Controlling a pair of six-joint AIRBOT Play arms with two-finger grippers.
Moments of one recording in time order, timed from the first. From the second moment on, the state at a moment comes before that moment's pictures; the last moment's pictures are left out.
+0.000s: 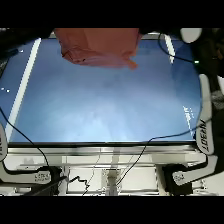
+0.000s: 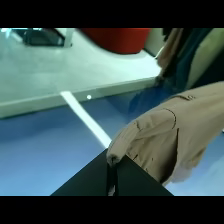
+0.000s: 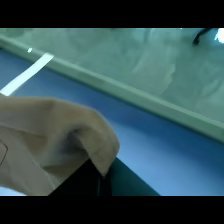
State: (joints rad) left arm 0.14 -1.48 1.77 0.32 -0.93 -0.63; right arm 0.19 -1.60 2.10 -1.30 0.79 1.21
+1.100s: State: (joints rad) left arm 0.04 -1.30 1.61 0.89 -1.78 -1.06; right arm 0.19 -1.37 1.92 -1.16 1.69 1.16
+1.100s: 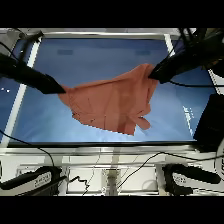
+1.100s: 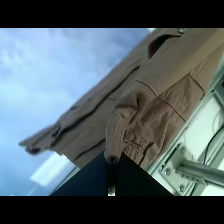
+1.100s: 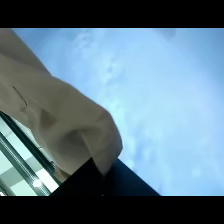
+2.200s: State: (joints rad) left arm 0.05 -1.48 1.63 1.03 -1.14 -0.90; right arm 0.19 -1.61 1.90 -1.35 1.12 1.17
